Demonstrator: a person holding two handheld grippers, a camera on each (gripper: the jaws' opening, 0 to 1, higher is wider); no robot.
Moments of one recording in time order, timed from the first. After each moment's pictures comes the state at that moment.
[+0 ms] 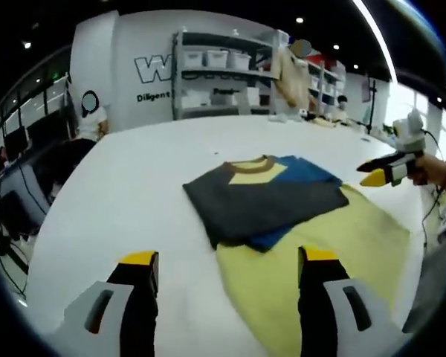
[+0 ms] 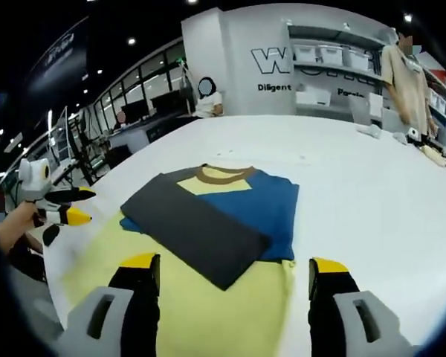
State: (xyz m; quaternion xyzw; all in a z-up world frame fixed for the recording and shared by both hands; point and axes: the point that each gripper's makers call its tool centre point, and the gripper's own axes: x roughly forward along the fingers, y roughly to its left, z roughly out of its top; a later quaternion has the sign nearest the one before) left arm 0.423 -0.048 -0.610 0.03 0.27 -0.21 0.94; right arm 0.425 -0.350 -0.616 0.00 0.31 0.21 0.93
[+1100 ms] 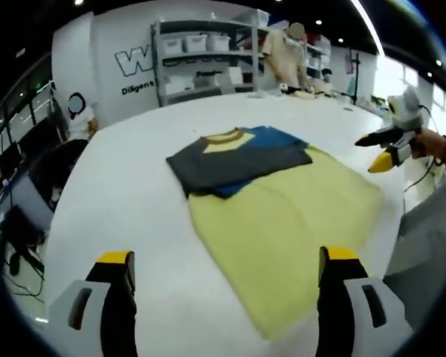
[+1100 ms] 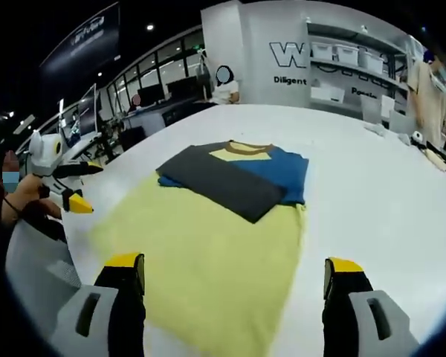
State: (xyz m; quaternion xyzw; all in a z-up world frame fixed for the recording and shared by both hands) left arm 0.329 -0.053 -0.613 0.10 0.31 -0.24 0.92; right arm 0.324 -0.351 -0.620 -0.03 0.34 0.24 0.91
